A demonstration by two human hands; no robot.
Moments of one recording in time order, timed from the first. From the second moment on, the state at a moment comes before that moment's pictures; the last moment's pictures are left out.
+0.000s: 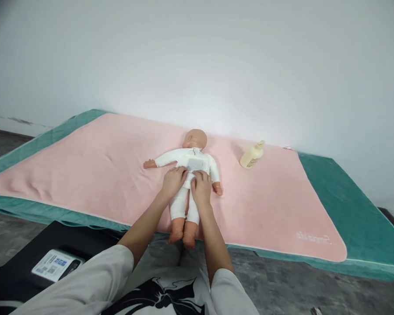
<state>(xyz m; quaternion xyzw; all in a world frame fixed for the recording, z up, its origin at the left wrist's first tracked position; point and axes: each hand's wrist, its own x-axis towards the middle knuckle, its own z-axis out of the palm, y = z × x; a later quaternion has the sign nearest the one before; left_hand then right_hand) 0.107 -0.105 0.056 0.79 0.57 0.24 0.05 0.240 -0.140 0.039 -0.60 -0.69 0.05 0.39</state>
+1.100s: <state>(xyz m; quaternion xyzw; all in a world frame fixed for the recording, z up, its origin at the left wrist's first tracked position) 0.113 -0.084 0.061 0.77 0.53 0.34 0.12 0.245 -0.116 0.041 -0.60 -0.69 0.08 0.41</state>
